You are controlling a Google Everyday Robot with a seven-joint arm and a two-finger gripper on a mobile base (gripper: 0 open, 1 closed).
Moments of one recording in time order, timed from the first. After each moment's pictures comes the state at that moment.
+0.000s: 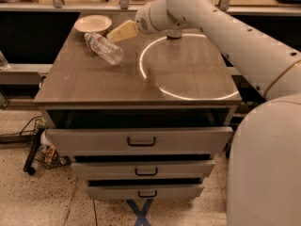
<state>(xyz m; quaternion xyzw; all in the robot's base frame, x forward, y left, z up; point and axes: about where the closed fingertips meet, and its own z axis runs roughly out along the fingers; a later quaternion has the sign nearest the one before) 0.798 0.058 0.923 -0.39 0.75 0.20 0.50</state>
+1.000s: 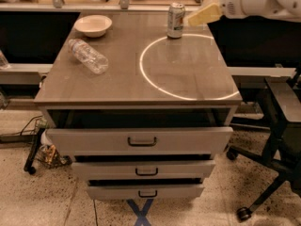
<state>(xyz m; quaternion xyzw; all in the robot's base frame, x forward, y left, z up) 0.763 -0.172 1.008 -0.39 0.71 0.05 0.58</state>
